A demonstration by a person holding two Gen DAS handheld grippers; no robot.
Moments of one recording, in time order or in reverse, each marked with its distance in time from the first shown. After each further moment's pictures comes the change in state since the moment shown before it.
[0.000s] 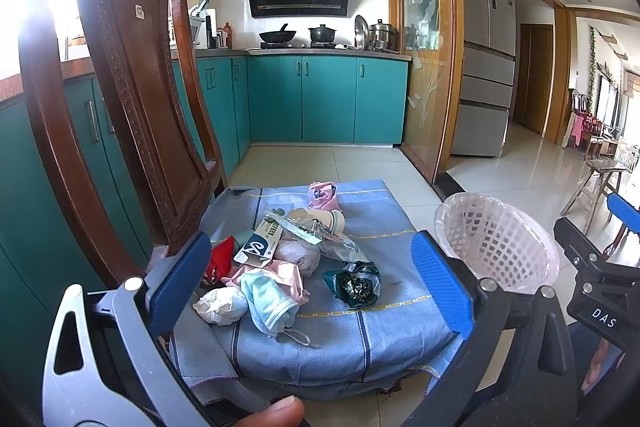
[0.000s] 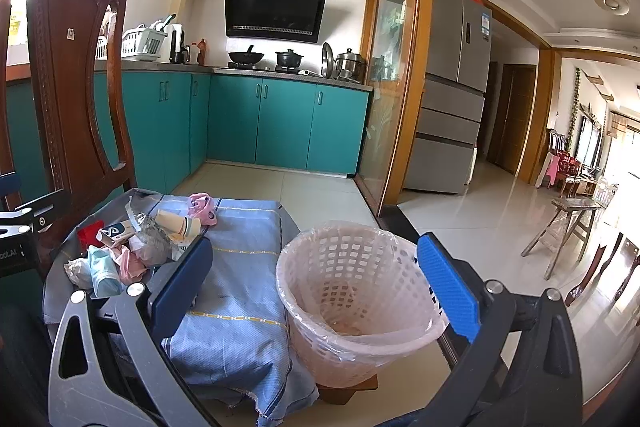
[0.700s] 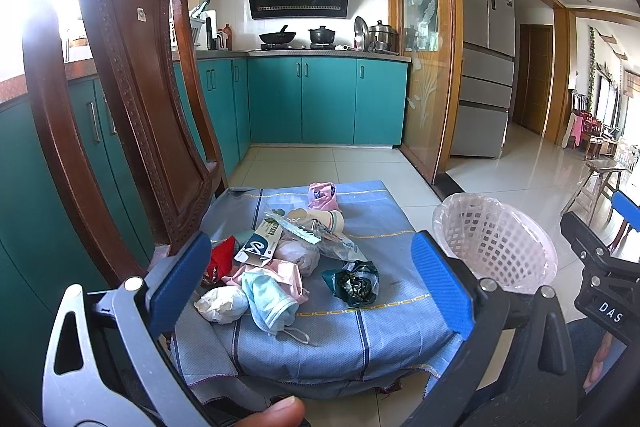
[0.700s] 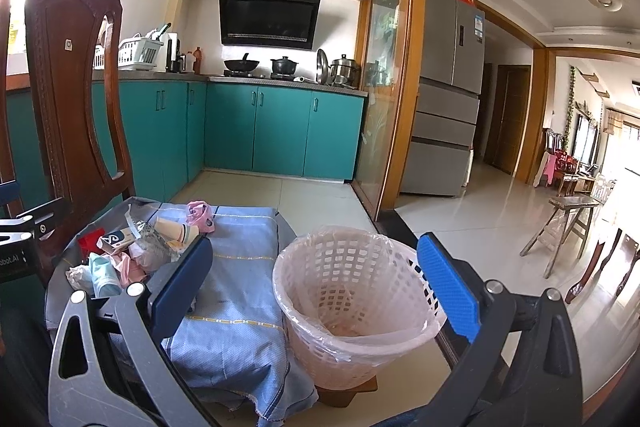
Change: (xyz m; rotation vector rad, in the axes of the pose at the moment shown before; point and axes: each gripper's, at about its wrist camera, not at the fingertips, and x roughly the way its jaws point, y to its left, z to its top) left arm -0.003 0.001 0.000 -0.001 -0.004 0.001; right arm -0.009 -0.006 -0.002 0.021 -0.025 -0.010
